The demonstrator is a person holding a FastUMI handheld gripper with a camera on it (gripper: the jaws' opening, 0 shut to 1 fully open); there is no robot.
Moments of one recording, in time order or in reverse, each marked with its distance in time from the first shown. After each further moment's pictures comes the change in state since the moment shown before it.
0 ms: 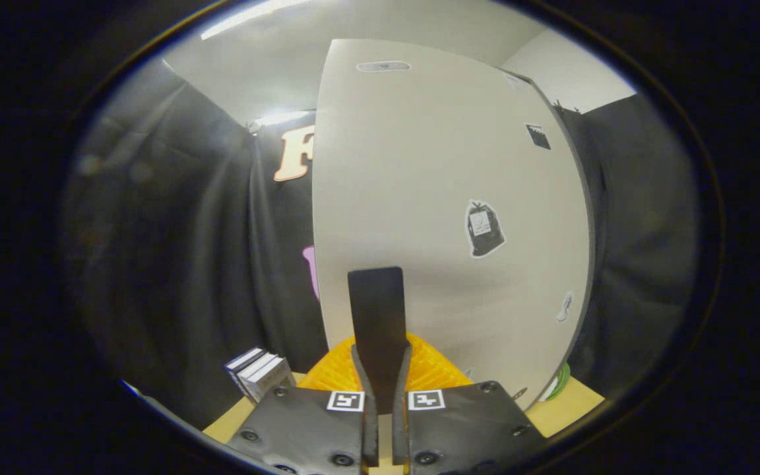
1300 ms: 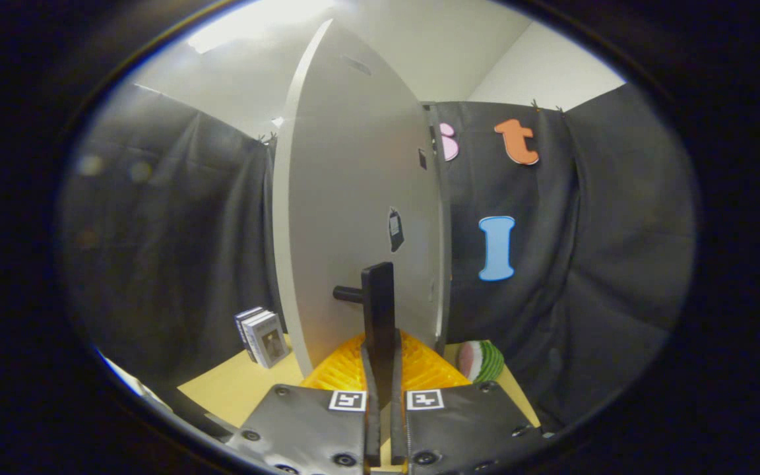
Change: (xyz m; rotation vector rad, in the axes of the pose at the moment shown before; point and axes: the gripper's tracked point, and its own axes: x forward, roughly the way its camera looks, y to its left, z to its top) arm -0.166 -0.192 0.015 -0.040 0.046 0.056
